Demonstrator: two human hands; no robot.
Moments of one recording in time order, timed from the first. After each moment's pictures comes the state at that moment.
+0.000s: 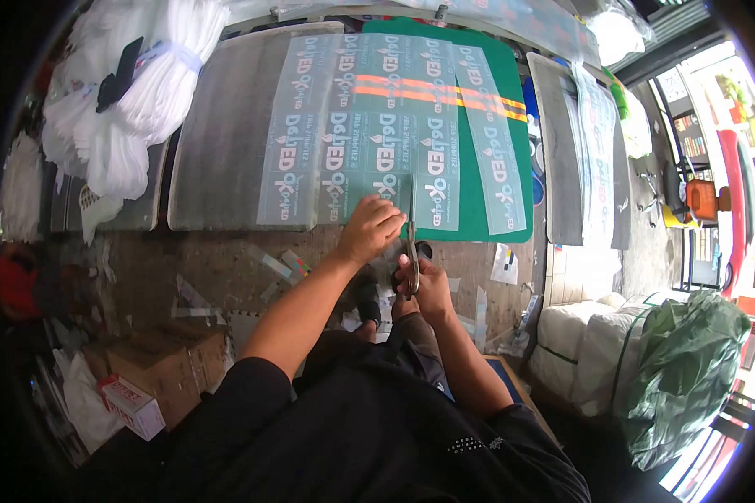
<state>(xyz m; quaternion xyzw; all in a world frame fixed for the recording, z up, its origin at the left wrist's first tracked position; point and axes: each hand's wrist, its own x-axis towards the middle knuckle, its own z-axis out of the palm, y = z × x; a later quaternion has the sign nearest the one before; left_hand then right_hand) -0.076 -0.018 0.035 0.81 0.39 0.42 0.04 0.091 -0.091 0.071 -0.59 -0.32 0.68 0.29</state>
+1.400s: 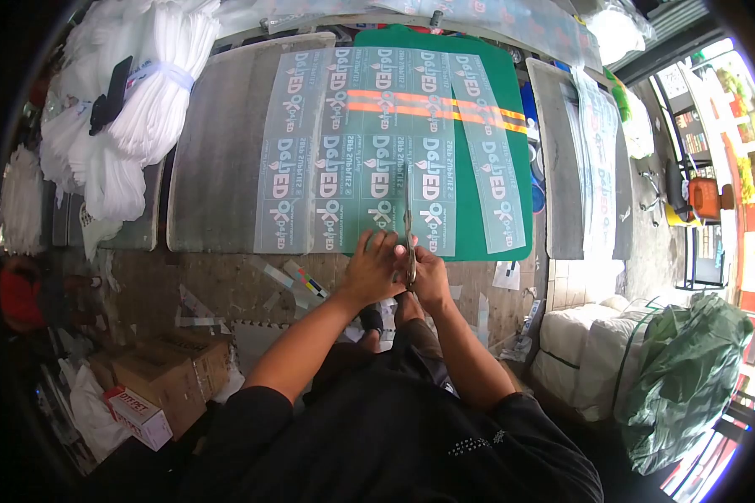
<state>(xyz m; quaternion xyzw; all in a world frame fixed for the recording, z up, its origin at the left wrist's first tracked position) -0.059 -0.050 0.028 0.84 0.49 0.20 0.05 0.087 -0.035 0.051 -0.56 -0.32 0.70 0.31</state>
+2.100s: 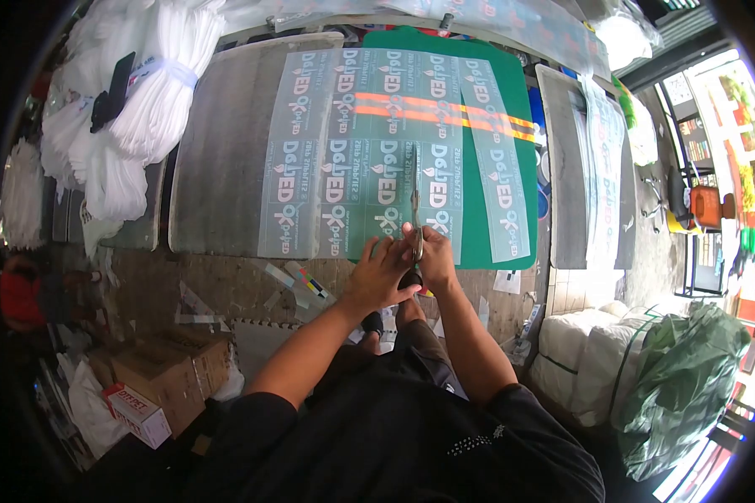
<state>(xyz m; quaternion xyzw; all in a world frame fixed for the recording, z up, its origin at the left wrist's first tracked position) -0.059 -0.048 0.028 0.83 0.51 0.20 0.07 0.076 0.015 0.059 -0.58 -0.37 0.66 0.31</state>
